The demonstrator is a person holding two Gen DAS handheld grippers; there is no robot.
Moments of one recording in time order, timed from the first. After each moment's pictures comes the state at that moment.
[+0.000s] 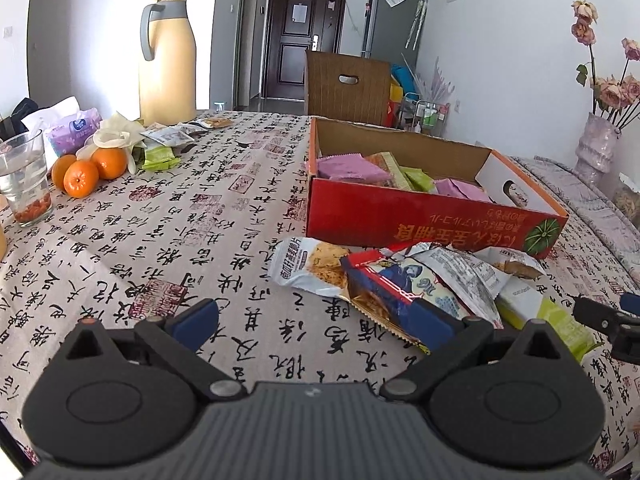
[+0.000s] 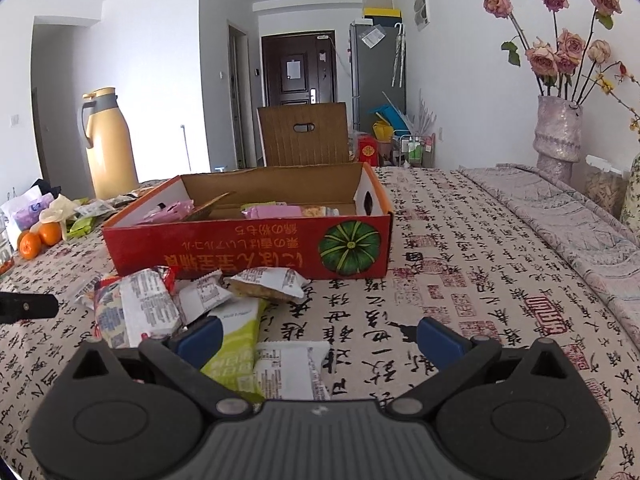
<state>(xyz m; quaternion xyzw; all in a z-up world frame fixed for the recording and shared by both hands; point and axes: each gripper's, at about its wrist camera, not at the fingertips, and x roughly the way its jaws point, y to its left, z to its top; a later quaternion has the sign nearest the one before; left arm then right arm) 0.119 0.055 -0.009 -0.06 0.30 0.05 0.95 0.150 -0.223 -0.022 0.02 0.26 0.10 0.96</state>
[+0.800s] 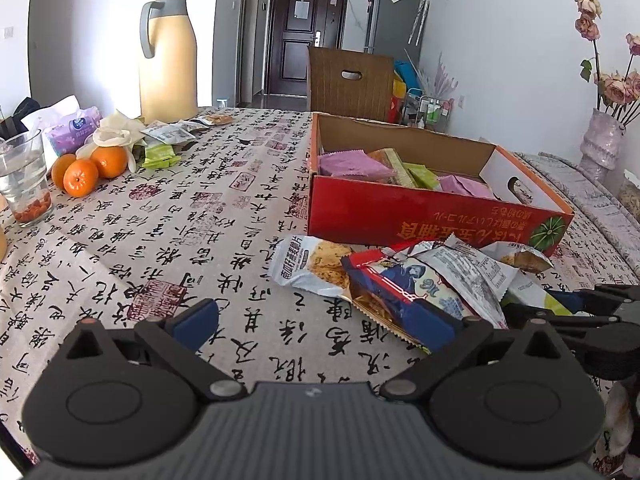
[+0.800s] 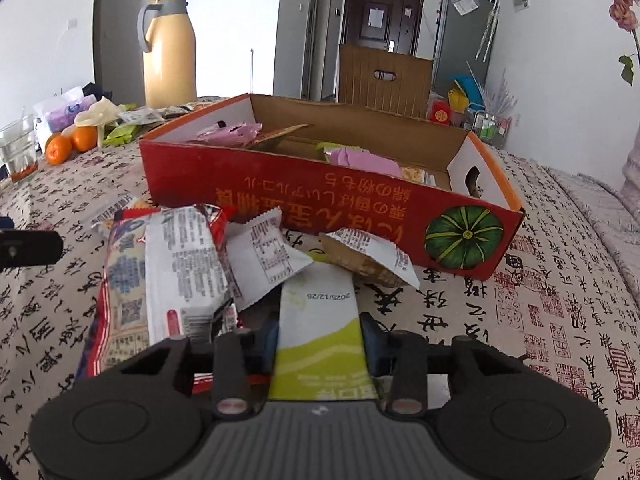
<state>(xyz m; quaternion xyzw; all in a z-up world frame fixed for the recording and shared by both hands) 0.124 0.055 -0.010 -0.06 0.31 0.05 0.95 0.200 -0.163 -0.042 -0.09 0.33 0.18 0.92</state>
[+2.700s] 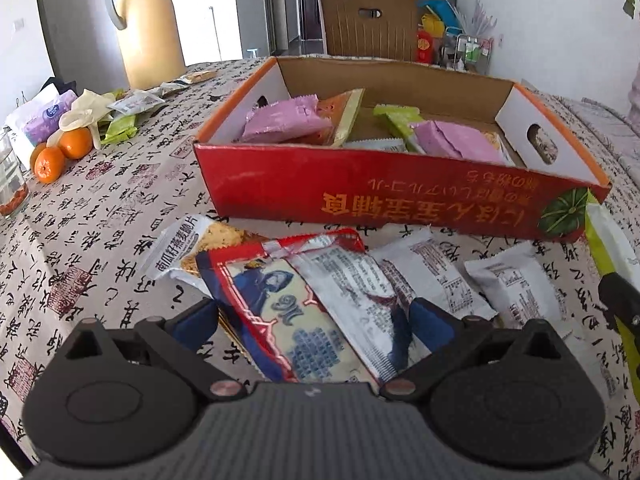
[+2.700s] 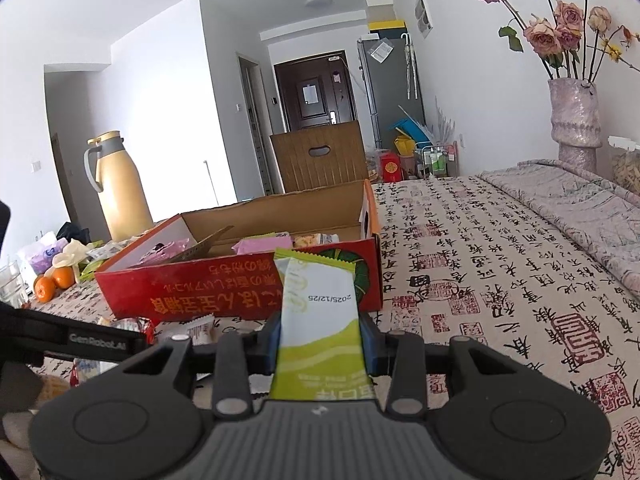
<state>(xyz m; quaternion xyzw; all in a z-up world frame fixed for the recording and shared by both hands) 0.210 -0.049 -0.030 -0.03 0.41 0.13 0.90 0.193 -0.271 -0.039 0.08 0.23 0.14 0.96</state>
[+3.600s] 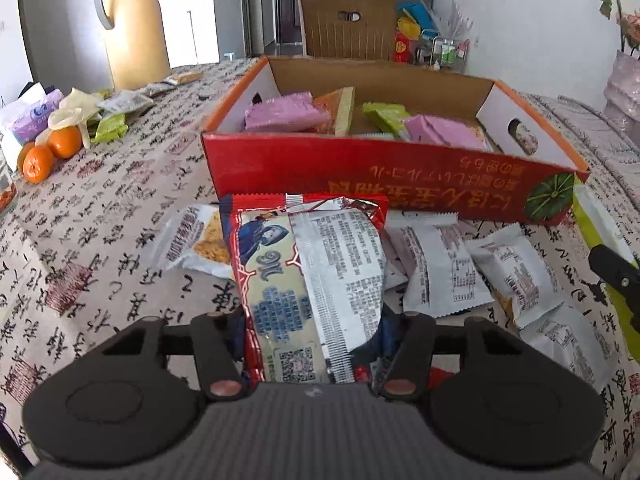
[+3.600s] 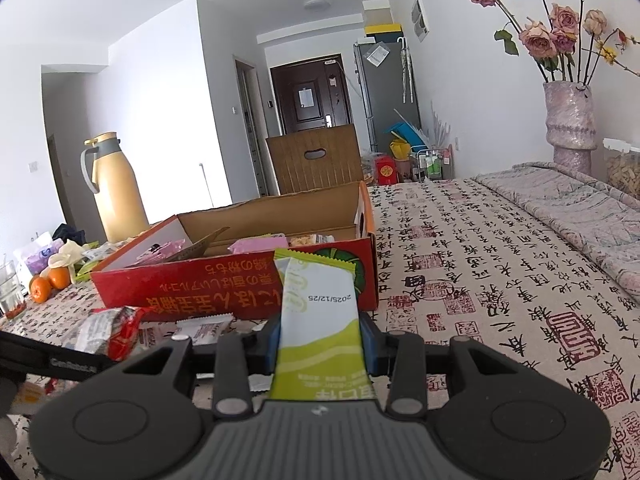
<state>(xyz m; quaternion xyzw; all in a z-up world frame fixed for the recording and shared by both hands) 0.188 -0.032 -0.027 -0.03 0.39 0.09 0.91 0.188 -0.270 -0.041 0.08 0.22 0.13 0.96</state>
